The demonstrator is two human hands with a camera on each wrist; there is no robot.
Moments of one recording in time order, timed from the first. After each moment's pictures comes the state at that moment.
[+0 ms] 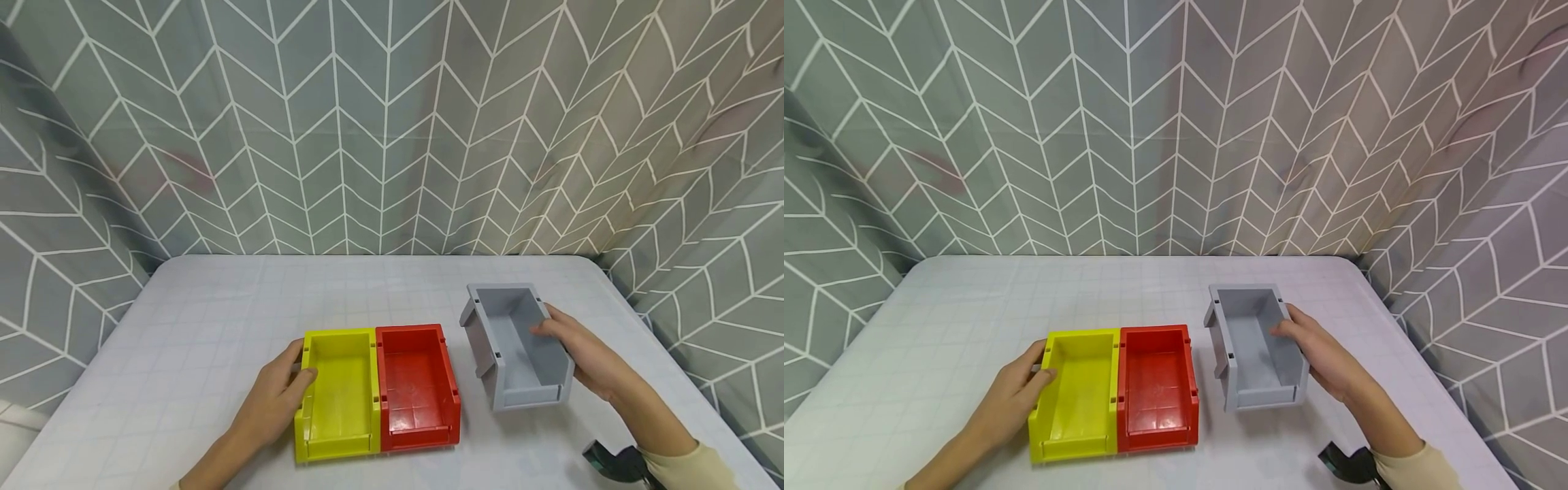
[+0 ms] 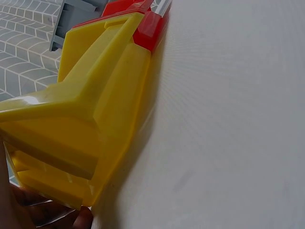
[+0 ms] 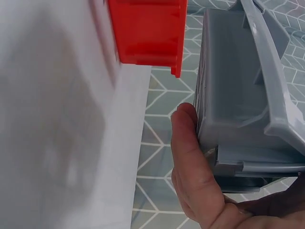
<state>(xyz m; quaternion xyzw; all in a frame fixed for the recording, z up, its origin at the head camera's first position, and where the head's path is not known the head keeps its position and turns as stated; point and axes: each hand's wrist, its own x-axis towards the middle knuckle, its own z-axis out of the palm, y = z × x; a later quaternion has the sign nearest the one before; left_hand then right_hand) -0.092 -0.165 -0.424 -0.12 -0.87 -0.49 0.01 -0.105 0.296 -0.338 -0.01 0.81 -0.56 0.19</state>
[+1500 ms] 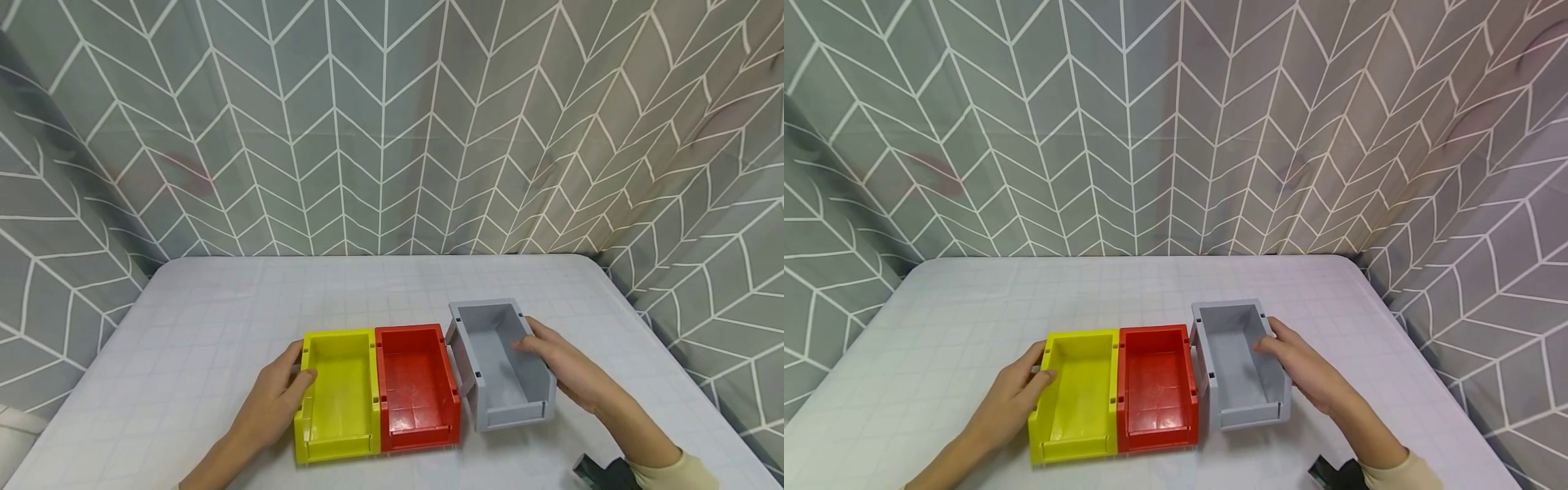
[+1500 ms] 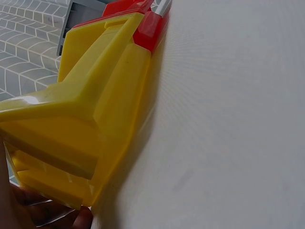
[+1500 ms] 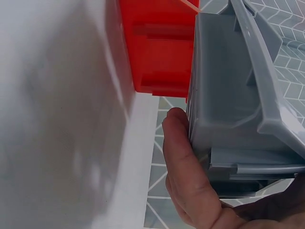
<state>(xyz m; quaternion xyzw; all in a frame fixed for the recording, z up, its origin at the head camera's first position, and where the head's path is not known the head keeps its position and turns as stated) -0.092 -0.166 -0.425 -0.12 -0.87 -0.49 0.01 -0.095 0.271 -0.349 0.00 0.81 -0.55 0.20</state>
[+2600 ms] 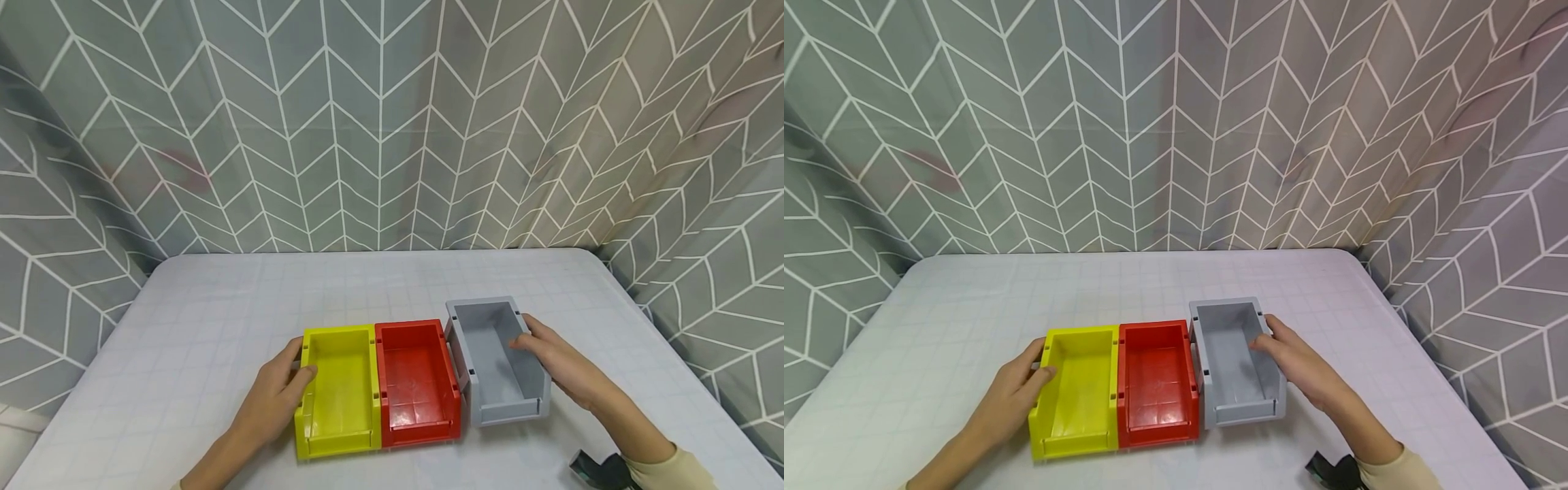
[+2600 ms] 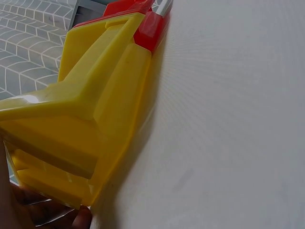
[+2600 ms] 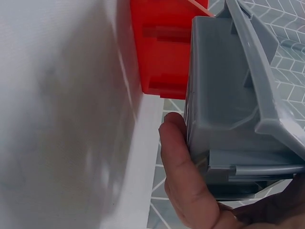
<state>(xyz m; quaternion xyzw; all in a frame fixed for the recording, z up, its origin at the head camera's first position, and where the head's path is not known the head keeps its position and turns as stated) -0.093 -0.164 -0.423 -0.11 -0.87 -0.48 0.00 -0.097 0.267 -0.353 0.00 0.83 -0.52 0.19</state>
